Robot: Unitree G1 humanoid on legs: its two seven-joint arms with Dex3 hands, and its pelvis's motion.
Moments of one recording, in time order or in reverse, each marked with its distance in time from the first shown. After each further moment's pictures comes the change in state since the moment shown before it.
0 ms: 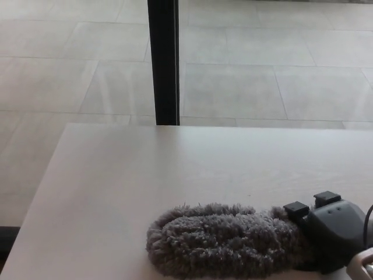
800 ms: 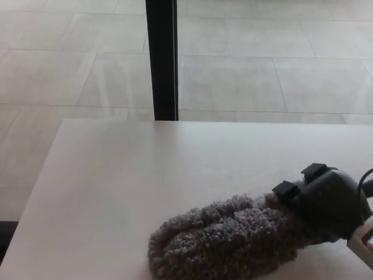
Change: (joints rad) left_arm -0.017 0.018 -0.006 -0.009 -0.001 -0.004 -0.010; right_arm -0.209 -0.055 0.108 0.026 -0.158 -0.058 -0.172
